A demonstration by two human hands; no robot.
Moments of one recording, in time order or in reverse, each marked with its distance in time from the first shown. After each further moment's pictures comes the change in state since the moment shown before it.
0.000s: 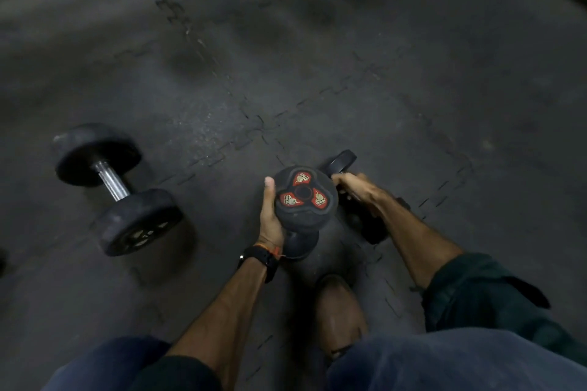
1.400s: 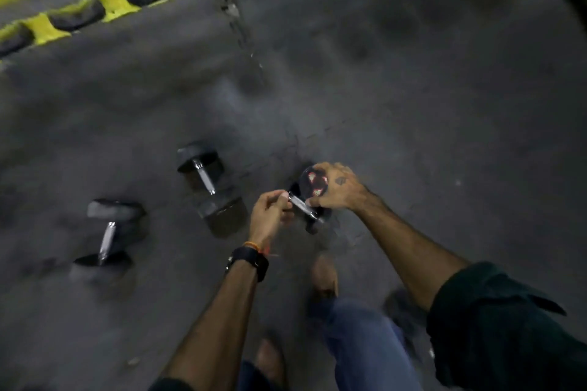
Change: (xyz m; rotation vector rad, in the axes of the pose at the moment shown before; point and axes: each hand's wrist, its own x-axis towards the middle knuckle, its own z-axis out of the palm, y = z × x) left_hand -0.196 0.277 0.155 0.487 0.431 -0.151; right_hand -0.282 -0.299 -0.061 -0.856 -0.161 -0.324
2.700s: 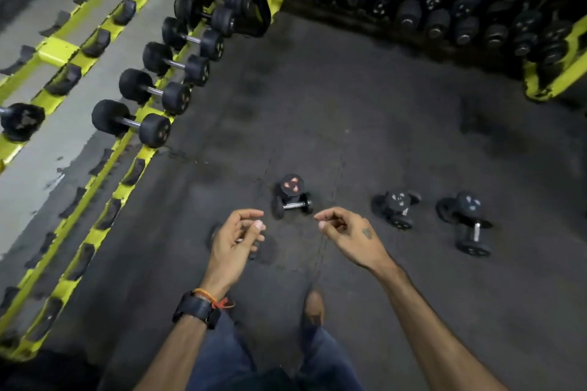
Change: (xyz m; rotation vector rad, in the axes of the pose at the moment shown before) left_hand -0.372 0.329 -0.330 0.657 -0.767 0.566; right_hand -0.535 -0.389 -0.054 0.985 0.780 0.342
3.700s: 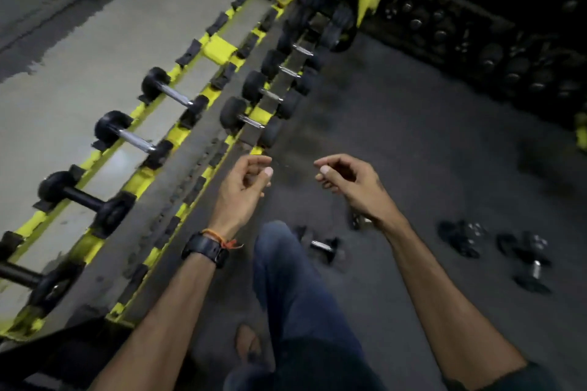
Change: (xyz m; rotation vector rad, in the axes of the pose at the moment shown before) left_hand 0.069 0.009 -0.547 0.001 0.121 0.169; right_hand 0.091 -0.421 0.398 0.220 -0.088 -0.185
